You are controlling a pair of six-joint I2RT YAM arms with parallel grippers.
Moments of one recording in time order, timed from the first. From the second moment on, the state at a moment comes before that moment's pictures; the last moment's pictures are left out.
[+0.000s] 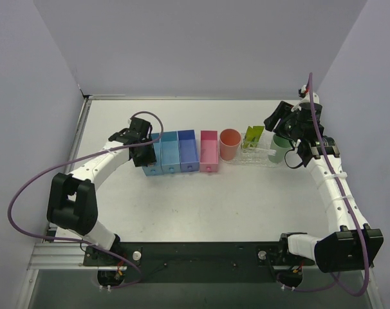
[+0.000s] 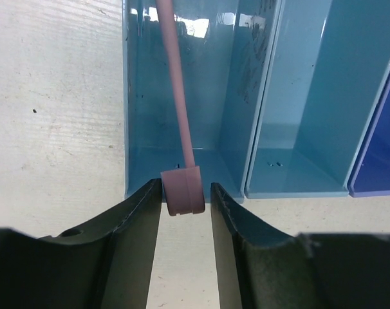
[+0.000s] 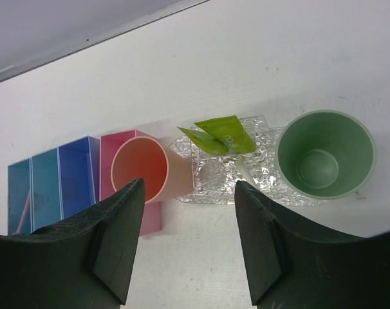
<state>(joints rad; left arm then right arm) -0.34 1.57 1.16 -0.66 -0.10 -0.54 0.06 1.22 1.17 -0.42 -0.05 0.40</state>
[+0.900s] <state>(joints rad) -0.33 1.48 1.13 -0.65 -0.10 -0.49 0.06 1.22 1.17 -0.42 -0.05 0.42</state>
